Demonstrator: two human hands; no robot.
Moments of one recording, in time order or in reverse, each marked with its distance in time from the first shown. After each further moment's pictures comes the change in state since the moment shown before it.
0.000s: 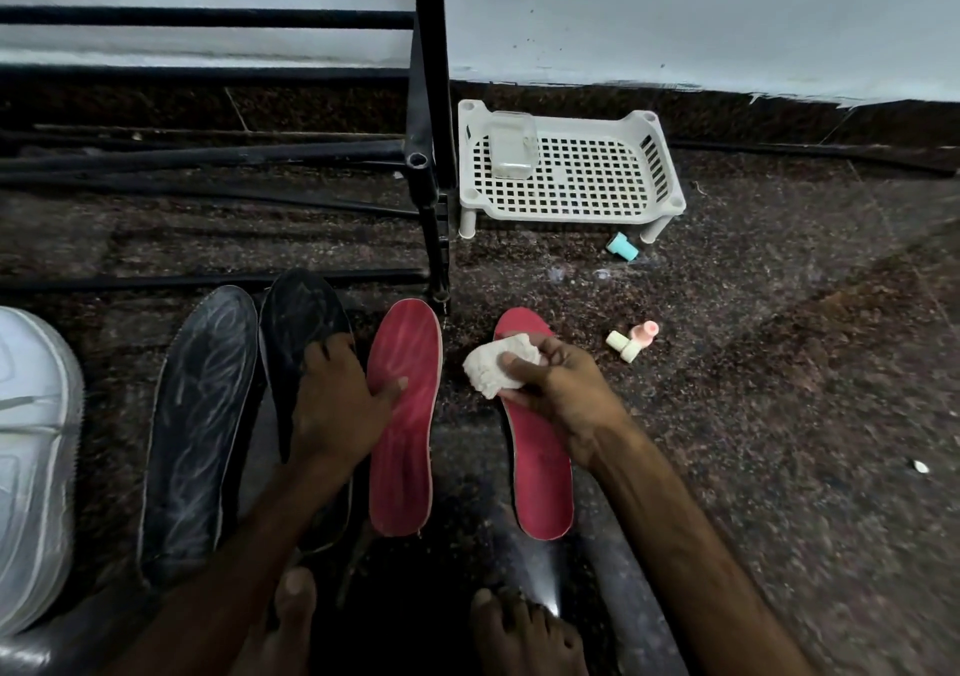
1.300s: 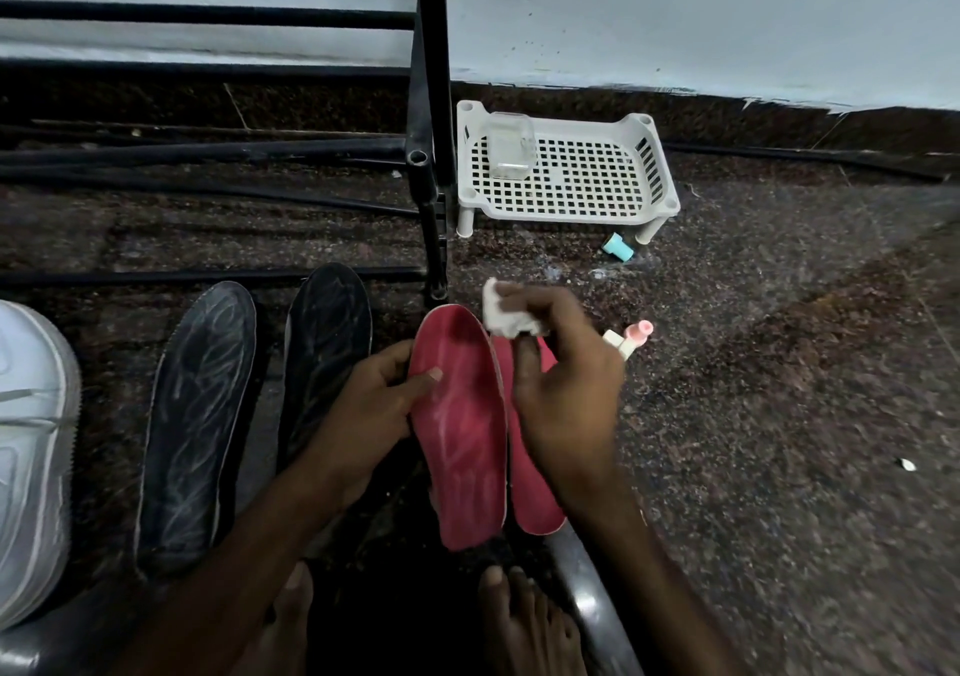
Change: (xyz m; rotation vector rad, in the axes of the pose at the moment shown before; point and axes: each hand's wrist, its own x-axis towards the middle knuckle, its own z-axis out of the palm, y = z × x) left_hand -0.045 0.045 -0.030 -1.108 -0.439 -0.046; right_hand -0.050 -0.014 0.031 -0.665 0.287 -0.958
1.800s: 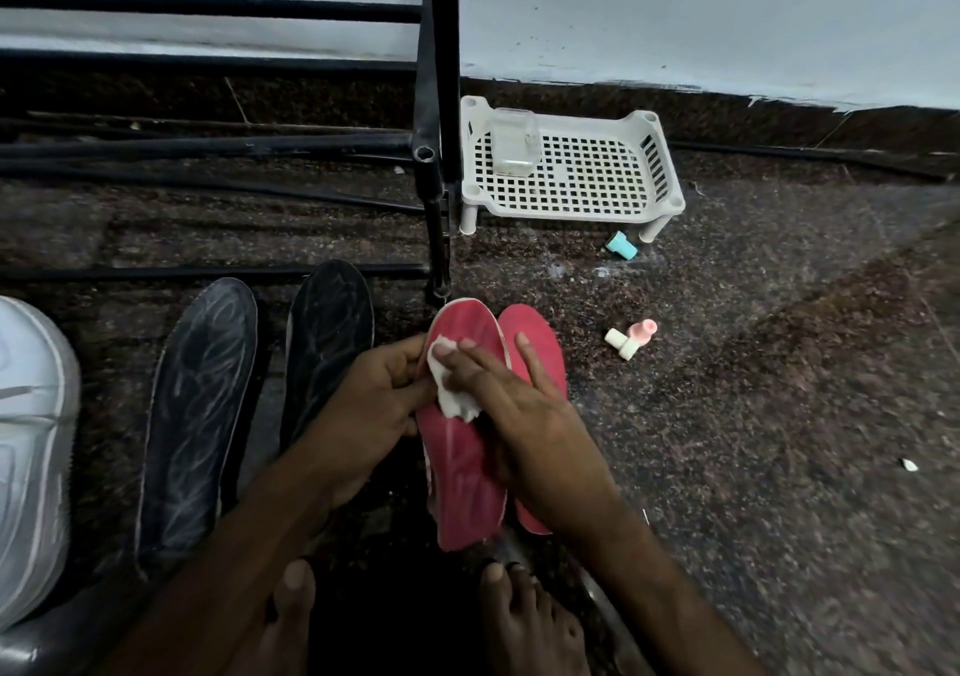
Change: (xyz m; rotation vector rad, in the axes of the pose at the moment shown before) left_hand -0.004 0.006 -0.005 0.024 -0.169 0.050; right_hand -0.027 0.021 -0.002 -0.374 -0.546 -0.391
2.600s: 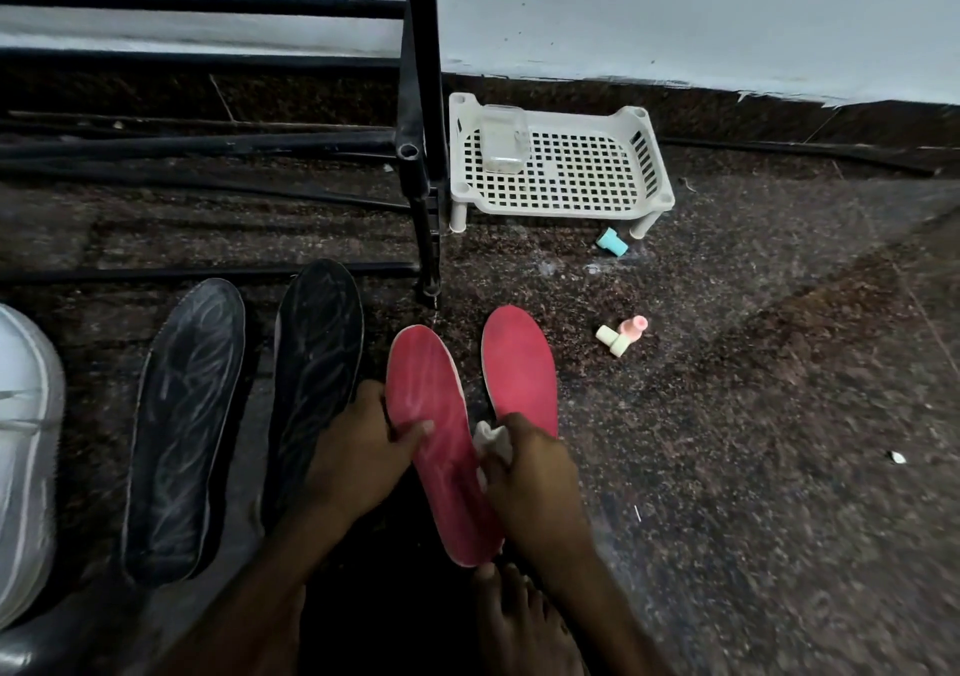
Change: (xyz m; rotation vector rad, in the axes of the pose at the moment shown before) left_hand 0.007 -0.058 -0.016 0.960 0.335 -0.157; right_hand -0.031 -0.008 0.031 0.122 -0.037 0.814
